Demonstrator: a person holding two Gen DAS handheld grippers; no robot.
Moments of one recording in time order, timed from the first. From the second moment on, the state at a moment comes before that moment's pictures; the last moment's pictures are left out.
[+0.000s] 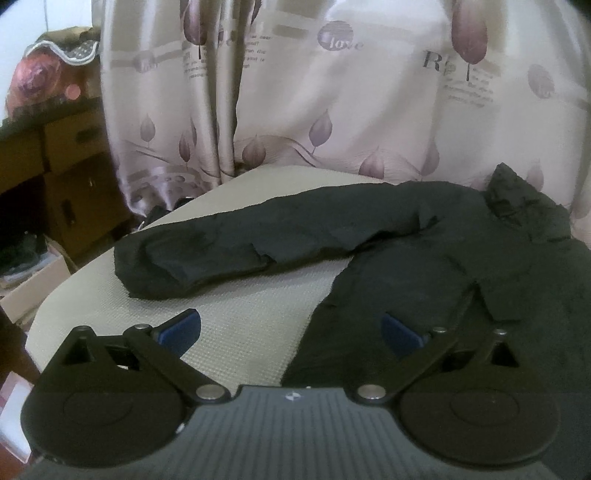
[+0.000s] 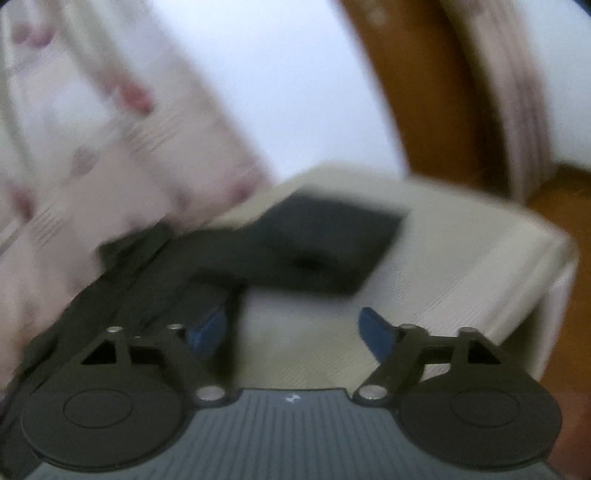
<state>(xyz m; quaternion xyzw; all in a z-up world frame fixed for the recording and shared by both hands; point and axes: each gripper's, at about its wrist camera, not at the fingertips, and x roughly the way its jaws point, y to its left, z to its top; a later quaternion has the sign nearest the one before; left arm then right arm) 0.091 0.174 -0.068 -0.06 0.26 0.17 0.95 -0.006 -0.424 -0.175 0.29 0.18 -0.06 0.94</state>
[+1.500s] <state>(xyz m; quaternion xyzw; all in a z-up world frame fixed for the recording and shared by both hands) 0.008 0.110 -0.009 -0.07 0.23 0.01 0.97 0.053 -0.427 -0.134 0.10 0.17 -0.20 0.96</state>
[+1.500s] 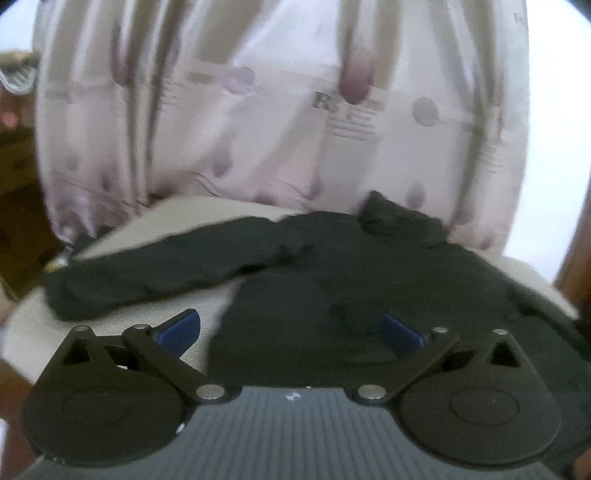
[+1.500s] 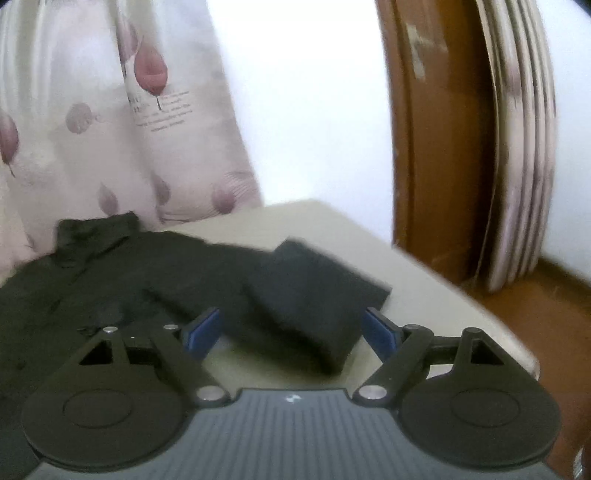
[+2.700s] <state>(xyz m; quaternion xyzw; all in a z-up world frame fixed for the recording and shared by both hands) 0.053 0.069 -0.044 -0.08 0.31 -0.04 0.95 0.120 -0.496 -0.181 0.13 0.25 -0.29 0.92</state>
